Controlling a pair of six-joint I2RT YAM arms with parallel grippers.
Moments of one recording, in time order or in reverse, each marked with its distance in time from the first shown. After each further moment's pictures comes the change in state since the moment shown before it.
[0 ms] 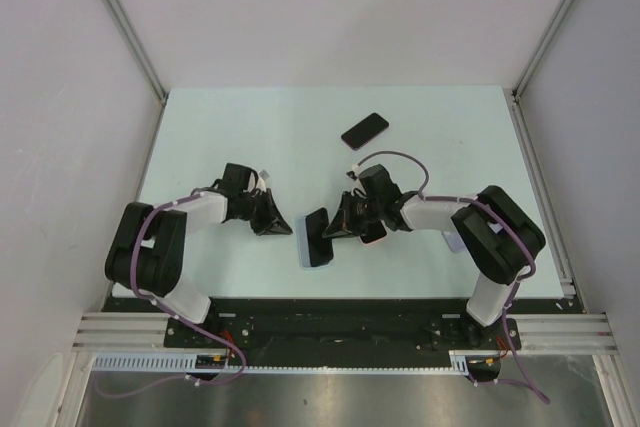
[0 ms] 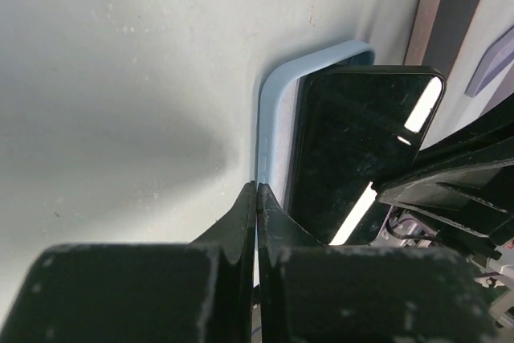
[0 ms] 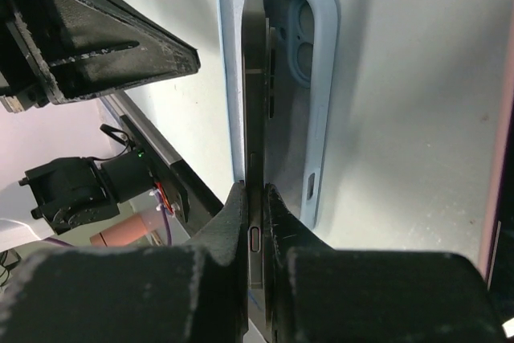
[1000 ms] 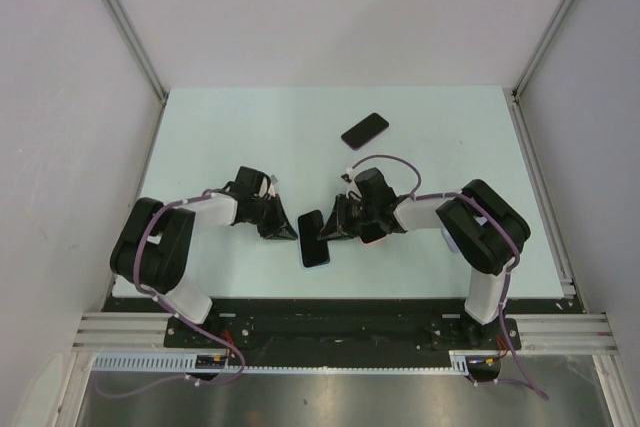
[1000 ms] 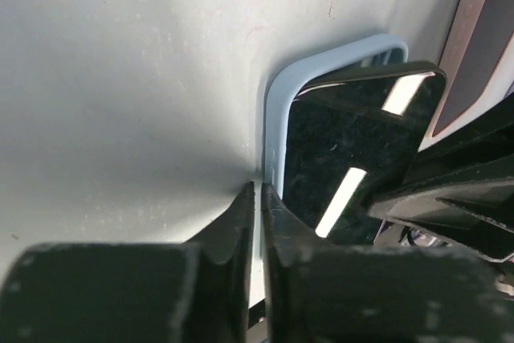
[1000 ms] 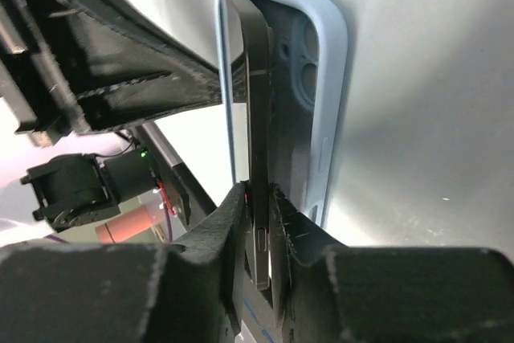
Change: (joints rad) left arm -0.092 0.046 -0.002 0.028 -0.074 -0.040; right arm 0.014 0.110 0.000 0.151 -0.056 0.029
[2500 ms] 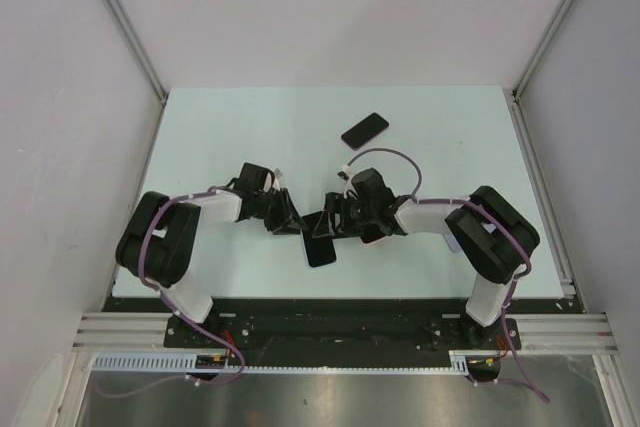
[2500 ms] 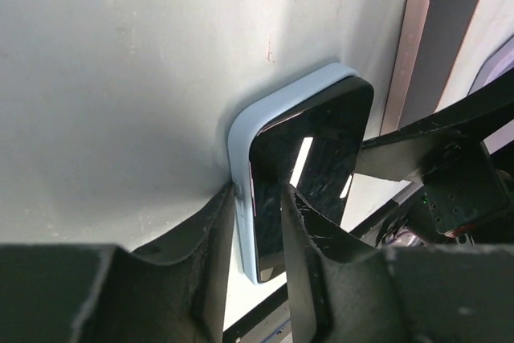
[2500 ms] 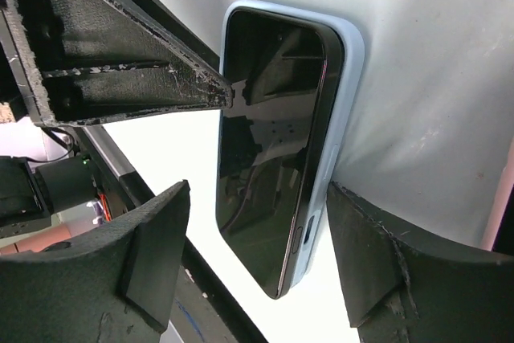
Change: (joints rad) left arm -0.027 0.039 0.035 0.079 0.018 -0.061; right arm 0.040 -0.074 0.000 -0.071 0.158 -0.187
